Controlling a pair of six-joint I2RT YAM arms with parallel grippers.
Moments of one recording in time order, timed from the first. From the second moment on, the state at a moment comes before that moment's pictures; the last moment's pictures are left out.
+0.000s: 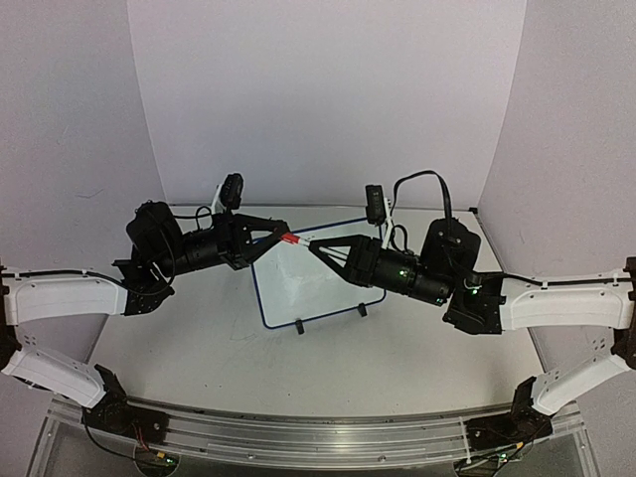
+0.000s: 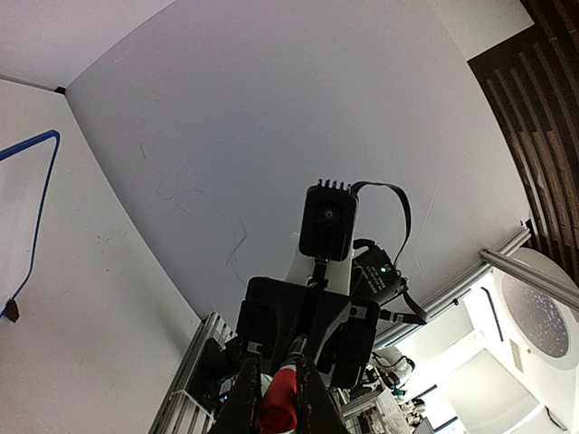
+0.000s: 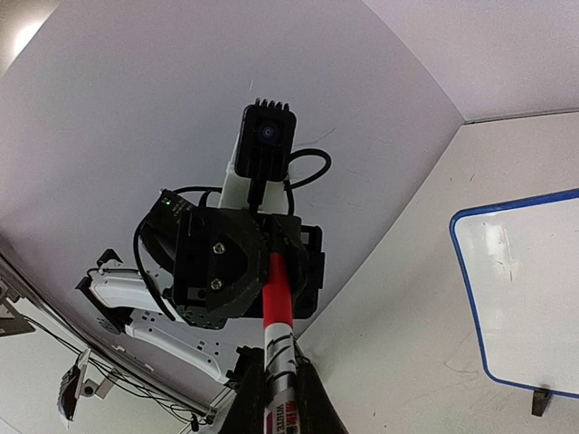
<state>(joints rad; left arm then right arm) -0.80 1.25 0.73 0.75 0.59 -1.13 1.07 1.36 0.87 0.55 -0.14 0.81</state>
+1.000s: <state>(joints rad) -0.82 1.24 0.72 0.71 0.59 -1.11 1.07 1.37 0.87 0.57 -0.14 0.81</state>
